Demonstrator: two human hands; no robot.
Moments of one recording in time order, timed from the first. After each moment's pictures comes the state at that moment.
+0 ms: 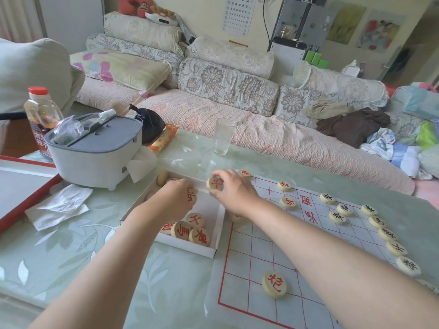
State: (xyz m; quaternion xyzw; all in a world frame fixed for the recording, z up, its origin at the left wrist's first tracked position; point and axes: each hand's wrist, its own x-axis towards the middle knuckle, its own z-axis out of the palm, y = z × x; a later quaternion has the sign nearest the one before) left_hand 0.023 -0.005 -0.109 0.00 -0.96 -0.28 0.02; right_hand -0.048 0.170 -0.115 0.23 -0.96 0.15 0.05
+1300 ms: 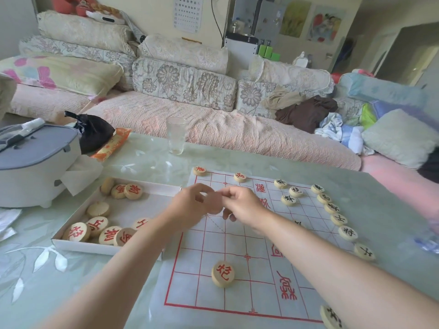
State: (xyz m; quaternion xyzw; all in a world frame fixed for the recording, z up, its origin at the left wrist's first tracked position) left_hand 0.017 0.129 -0.110 -0.08 -0.85 -0.52 -0.02; right_hand 0.003 0.295 -0.109 0.04 -0.84 0.54 -0.07
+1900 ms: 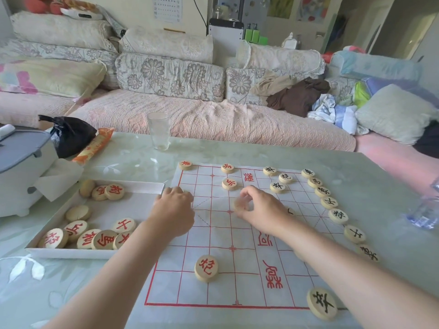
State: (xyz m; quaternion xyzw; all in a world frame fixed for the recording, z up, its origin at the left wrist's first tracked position) left_hand 0.012 0.152 -0.128 -0.08 -0.99 -0.11 0.02; right_hand 0.022 0.383 -0.128 0.03 -0.97 0.23 0.01
